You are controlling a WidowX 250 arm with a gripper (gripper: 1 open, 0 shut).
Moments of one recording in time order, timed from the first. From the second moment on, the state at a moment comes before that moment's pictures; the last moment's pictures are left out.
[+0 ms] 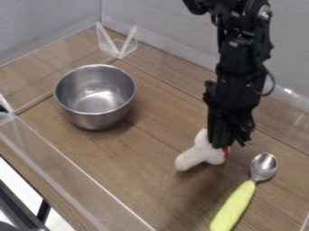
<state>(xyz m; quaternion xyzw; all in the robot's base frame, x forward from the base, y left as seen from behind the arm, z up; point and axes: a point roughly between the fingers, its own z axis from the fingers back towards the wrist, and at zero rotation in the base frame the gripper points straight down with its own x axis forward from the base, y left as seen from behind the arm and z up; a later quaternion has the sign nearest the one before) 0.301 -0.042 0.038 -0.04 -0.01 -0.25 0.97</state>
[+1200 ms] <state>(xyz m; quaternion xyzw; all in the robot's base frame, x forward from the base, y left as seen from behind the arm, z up) 0.311 0.000 0.039 -0.07 -0.03 -0.18 0.98</state>
